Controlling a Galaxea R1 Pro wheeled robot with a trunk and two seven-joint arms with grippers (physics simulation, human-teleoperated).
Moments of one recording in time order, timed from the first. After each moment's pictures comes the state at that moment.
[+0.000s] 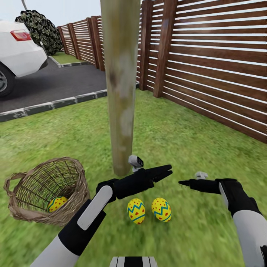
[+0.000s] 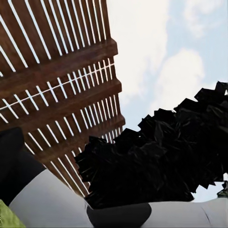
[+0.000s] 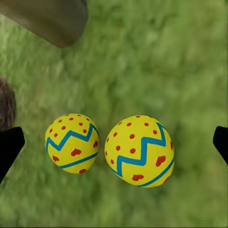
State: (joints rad) left arm -0.60 -0.06 -0.56 -1.42 1.35 0.69 -0.54; right arm -0.80 -0.24 -0.33 -0.71 0.23 0.72 0.90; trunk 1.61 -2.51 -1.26
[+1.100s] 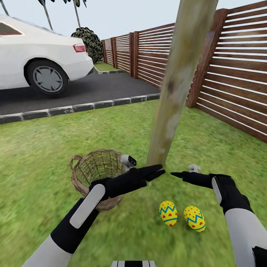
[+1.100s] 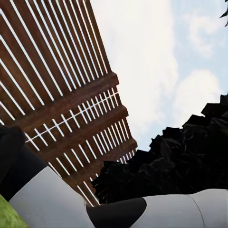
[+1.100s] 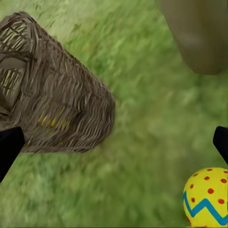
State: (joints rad) left arm -0.59 -0.01 -0.53 -1.45 1.36 0.74 -0.58; right arm -0.80 -0.17 -0.32 -0.80 0.10 0.72 0.90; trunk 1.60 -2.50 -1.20
